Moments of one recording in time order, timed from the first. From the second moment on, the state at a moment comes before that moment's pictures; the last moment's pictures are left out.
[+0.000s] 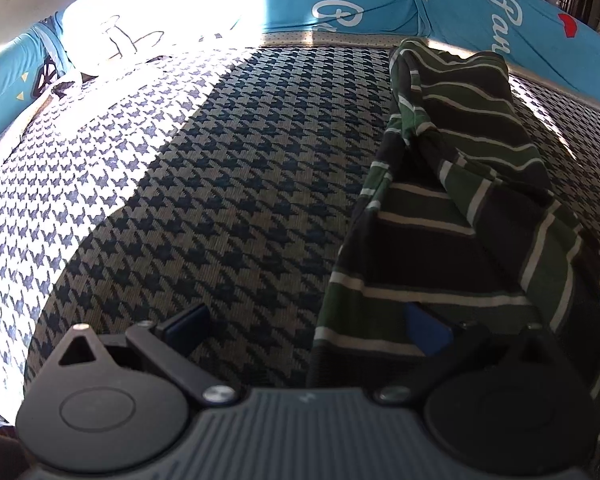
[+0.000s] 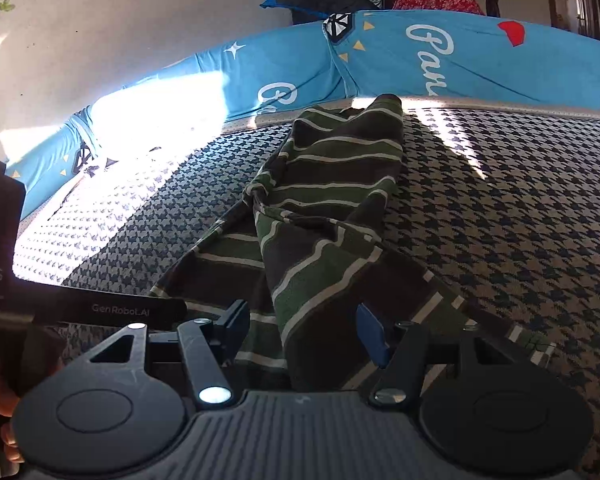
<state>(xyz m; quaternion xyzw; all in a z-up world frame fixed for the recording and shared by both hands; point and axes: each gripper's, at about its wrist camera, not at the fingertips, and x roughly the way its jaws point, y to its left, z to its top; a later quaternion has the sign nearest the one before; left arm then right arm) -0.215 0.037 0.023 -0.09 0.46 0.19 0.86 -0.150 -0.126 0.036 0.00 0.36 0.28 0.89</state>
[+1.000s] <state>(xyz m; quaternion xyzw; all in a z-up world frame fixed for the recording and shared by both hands) -0.259 0.022 0.024 -0.09 0.45 0.19 0.87 -0.158 -0.212 0.023 0.04 0.35 0.10 0.93</state>
